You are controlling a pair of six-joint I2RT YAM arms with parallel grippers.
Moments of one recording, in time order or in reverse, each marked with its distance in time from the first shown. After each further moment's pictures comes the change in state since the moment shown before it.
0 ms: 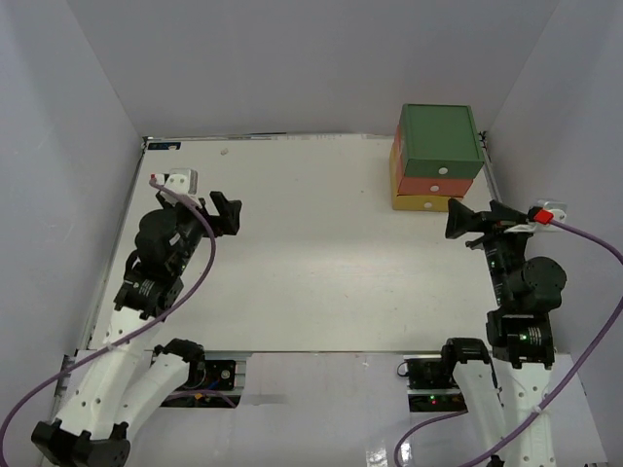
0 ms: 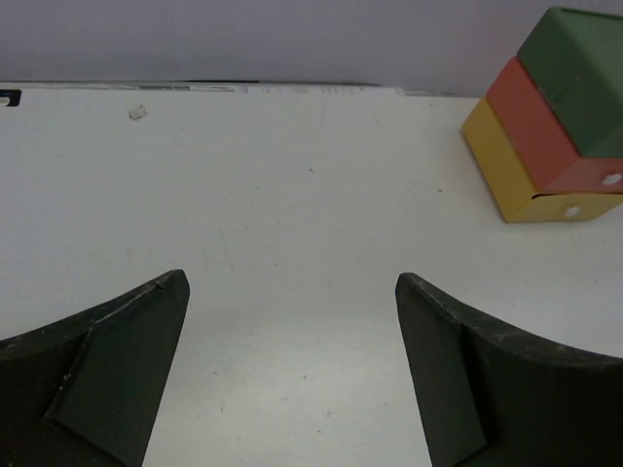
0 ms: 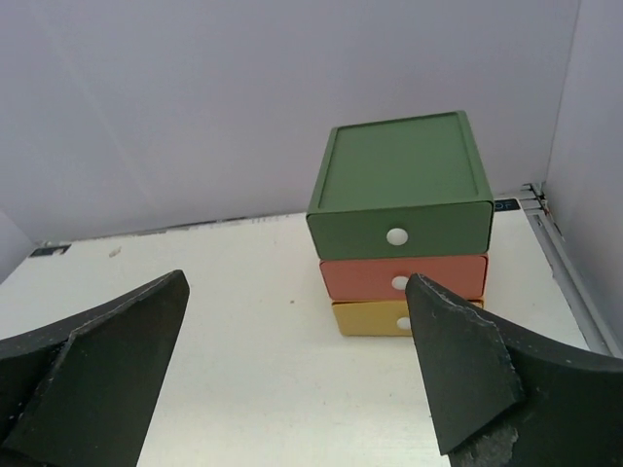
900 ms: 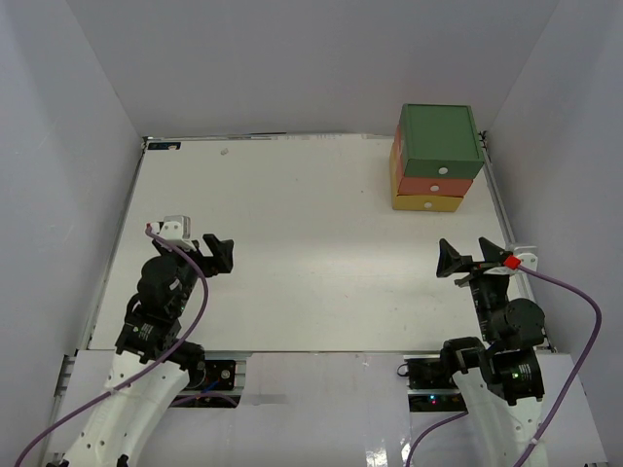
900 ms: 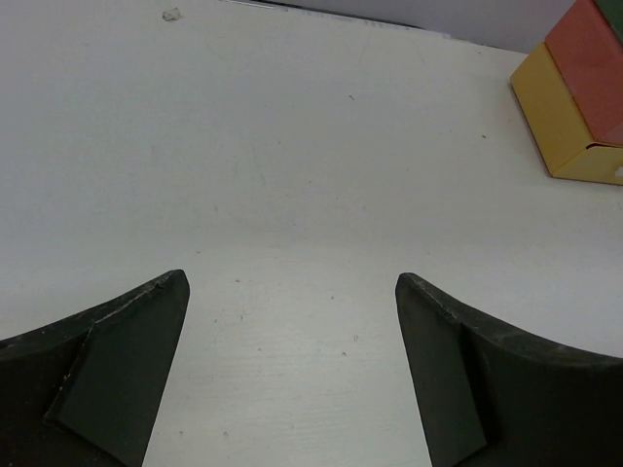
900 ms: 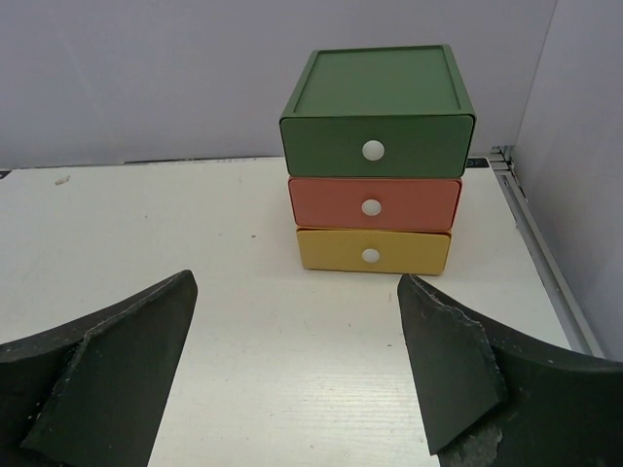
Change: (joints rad) left arm 0.000 -0.372 -0.303 -0.121 -0.071 -0.069; right arm 0.211 -0.375 -0.235 -0.184 0.176 -0.183
